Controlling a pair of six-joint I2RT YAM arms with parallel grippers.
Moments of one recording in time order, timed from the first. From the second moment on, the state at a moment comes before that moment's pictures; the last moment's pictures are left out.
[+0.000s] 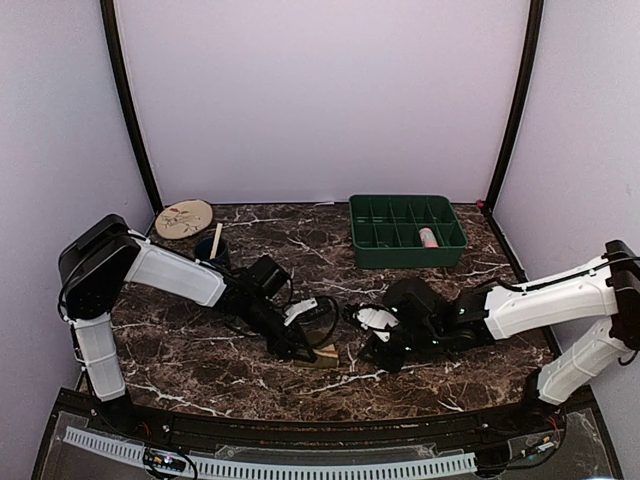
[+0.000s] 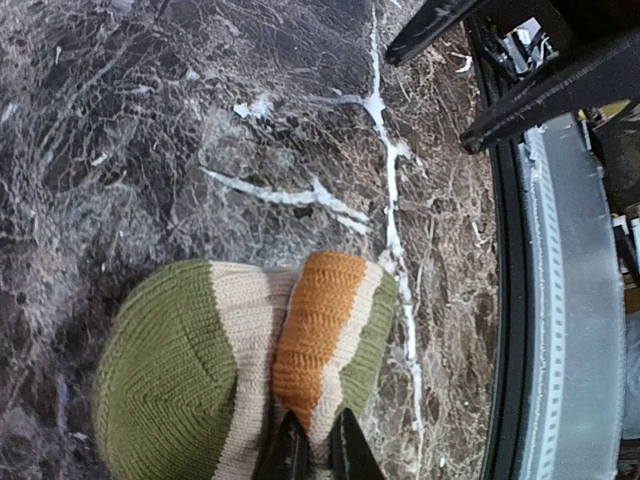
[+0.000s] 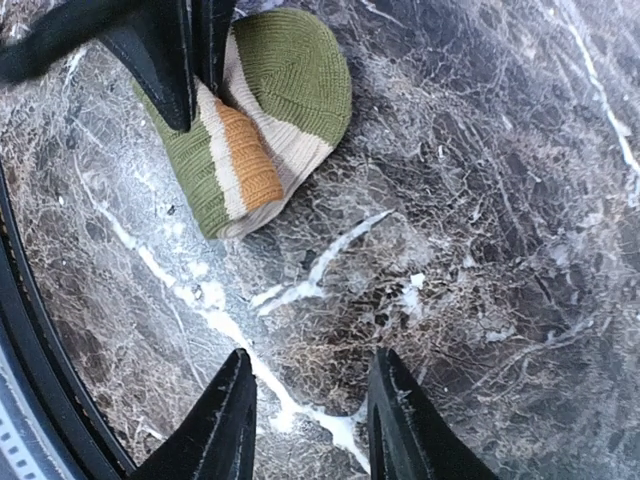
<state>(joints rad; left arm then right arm) -0.83 1.89 1.00 -0.21 0.72 0.14 1.08 1.45 0.73 -0.18 -0.02 0.08</state>
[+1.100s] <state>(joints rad) -0.74 1.96 1.01 -0.39 0.97 0.13 1.35 1.73 0.93 -0.07 0.26 -0.28</state>
